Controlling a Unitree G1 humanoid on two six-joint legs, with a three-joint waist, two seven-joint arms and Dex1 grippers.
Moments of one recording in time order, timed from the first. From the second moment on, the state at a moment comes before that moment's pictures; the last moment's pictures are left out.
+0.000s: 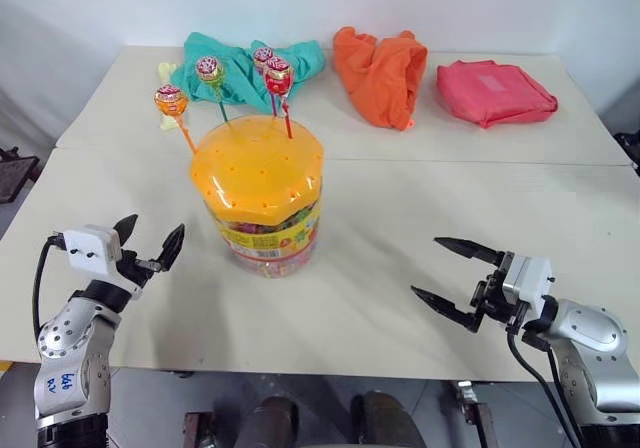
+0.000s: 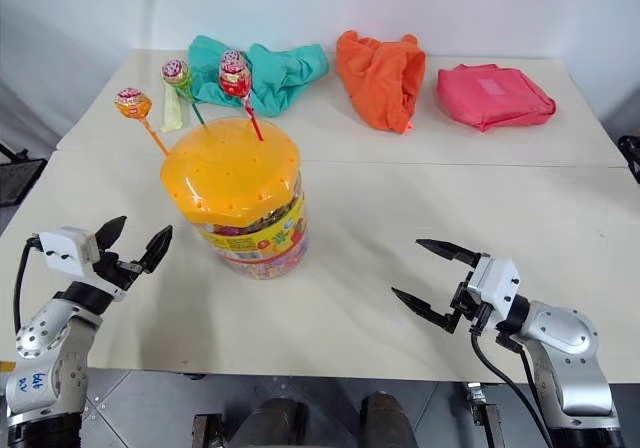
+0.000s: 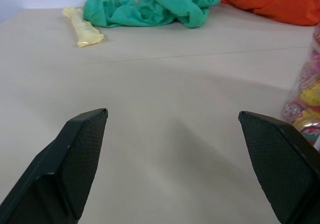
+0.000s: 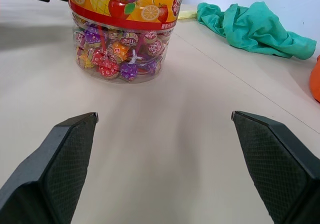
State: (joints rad) left arm -0.01 0.46 0.44 -0.11 -0.42 0.13 -0.43; right arm 0.04 -0.60 -0.18 -0.19 0.45 -0.16 1.05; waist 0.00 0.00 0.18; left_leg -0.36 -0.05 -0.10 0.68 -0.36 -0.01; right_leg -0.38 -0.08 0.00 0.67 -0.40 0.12
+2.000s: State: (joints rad) left arm -0.20 0.96 0.77 0.13 -1.10 0.80 -0.67; right arm -0.40 -0.57 -0.19 -0.33 0.81 0.22 1.08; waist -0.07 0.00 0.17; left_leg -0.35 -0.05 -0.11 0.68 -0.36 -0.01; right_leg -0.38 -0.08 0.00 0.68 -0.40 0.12
